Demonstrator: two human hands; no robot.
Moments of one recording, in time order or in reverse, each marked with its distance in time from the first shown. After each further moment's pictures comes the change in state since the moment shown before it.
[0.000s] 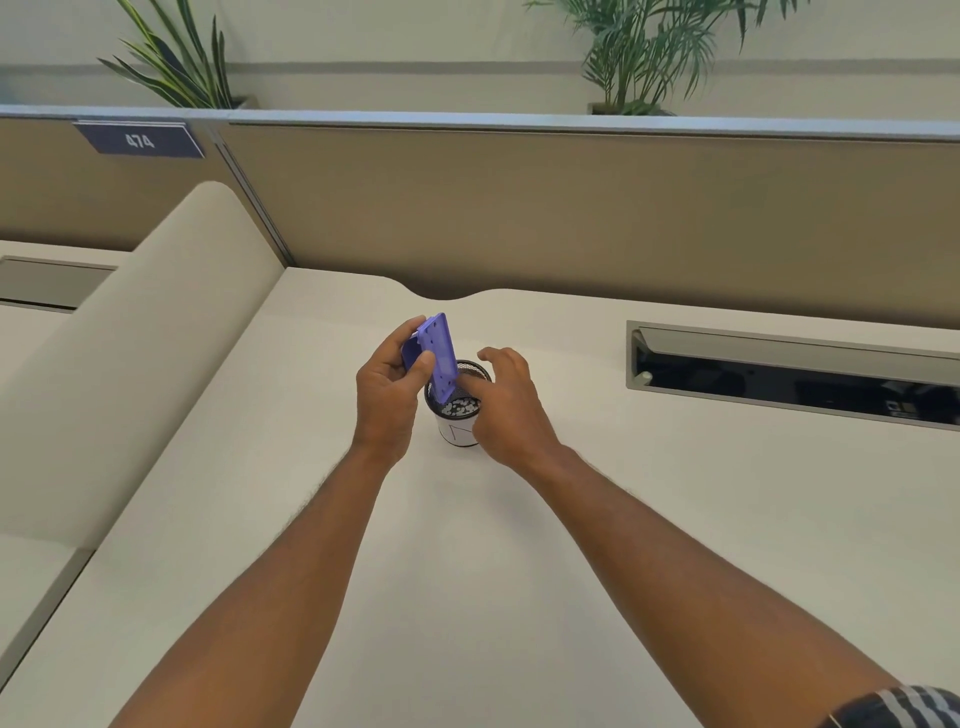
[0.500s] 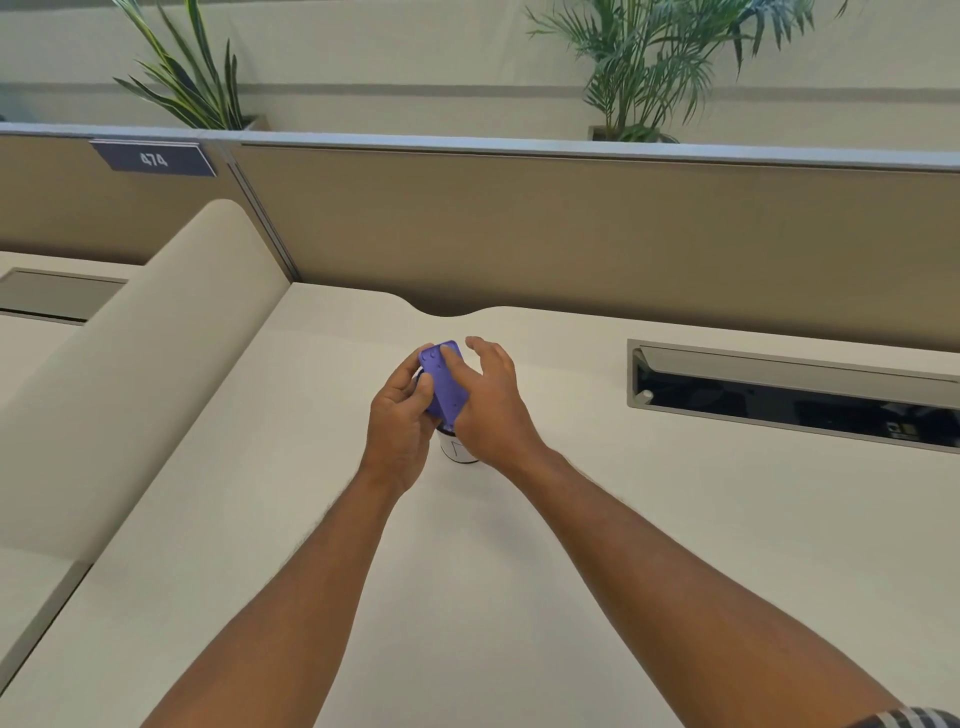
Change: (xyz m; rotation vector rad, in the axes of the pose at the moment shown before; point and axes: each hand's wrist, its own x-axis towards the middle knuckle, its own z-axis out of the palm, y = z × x) left_hand -0.007 -0.005 0.003 -0.244 -0.064 -0.217; right_hand 0.016 -0.026 -0.009 0.133 0.022 -0.046
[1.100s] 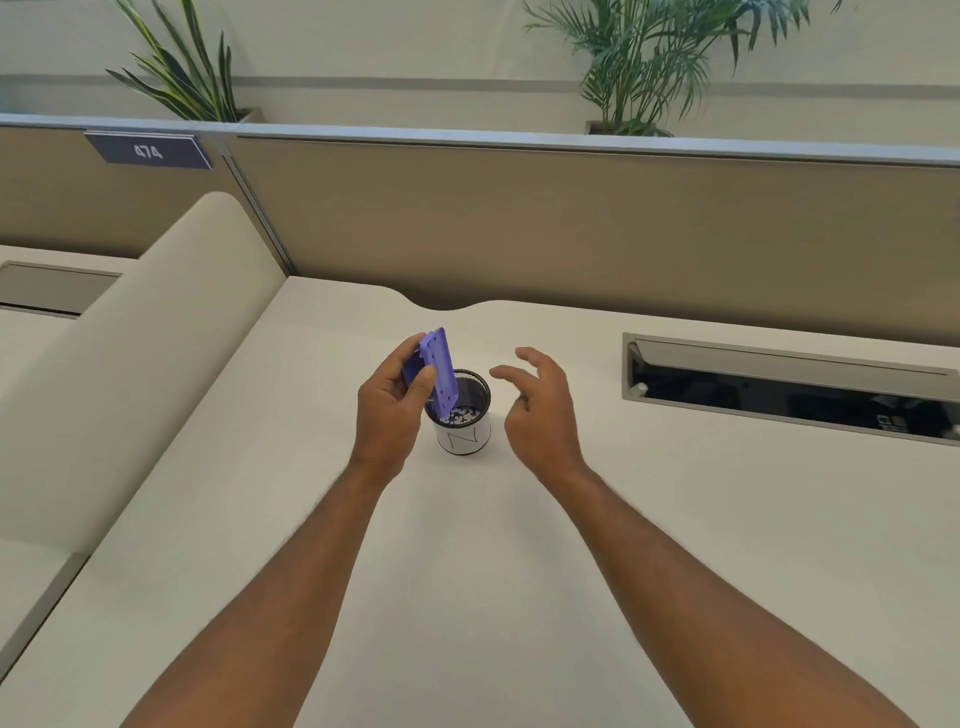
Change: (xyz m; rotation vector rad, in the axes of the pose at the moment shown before) left_hand -0.005 0.006 -0.004 0.385 0.052 0.258; right_hand -0.033 0.032 -0.020 0.115 0.313 0.154
